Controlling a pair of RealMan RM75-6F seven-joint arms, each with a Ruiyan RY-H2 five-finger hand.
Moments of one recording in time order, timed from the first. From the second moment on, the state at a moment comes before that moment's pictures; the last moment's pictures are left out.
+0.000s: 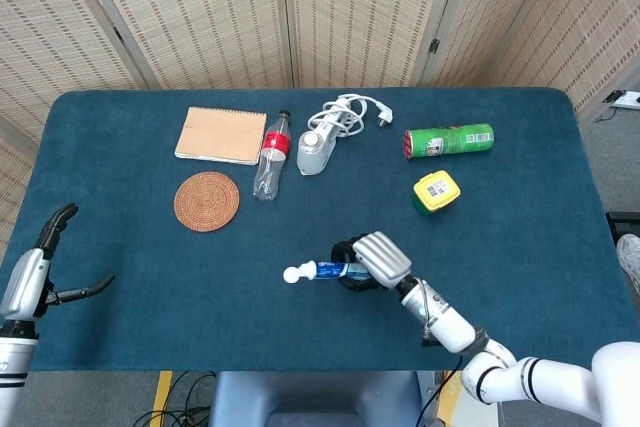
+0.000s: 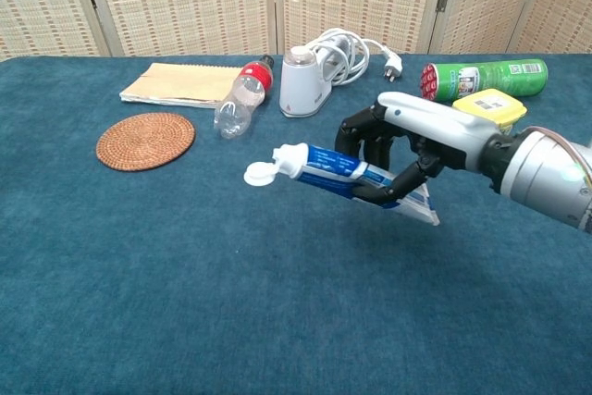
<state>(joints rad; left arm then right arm) -0.20 -1.08 -0.16 -1.69 1.44 1.34 -0.52 0.69 -1.62 0.11 -1.37 -1.55 1.01 0.26</state>
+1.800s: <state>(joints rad) -0.42 -1.40 -0.34 -1.86 1.20 1.24 -0.58 0.92 -2.11 0.41 -1.21 -1.35 1.07 0.34</state>
